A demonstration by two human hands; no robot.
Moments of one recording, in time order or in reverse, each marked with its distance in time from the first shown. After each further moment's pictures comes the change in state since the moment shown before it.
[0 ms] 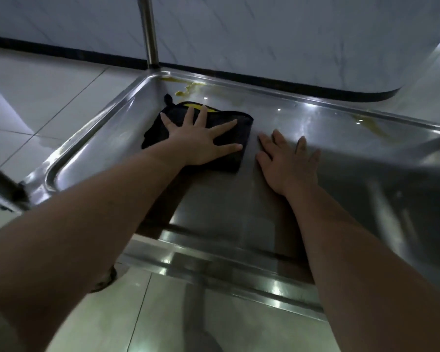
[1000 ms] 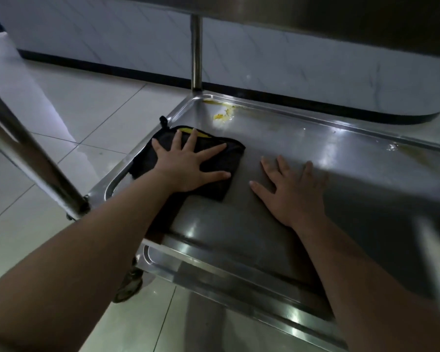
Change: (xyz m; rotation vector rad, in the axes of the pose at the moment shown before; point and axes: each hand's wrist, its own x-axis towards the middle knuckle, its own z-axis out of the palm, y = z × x) left_hand -0.041 -0.094 0.010 -0.013 0.046 -0.097; right_hand -0.007 -0.059 0.008 -0.073 0.030 -0.129
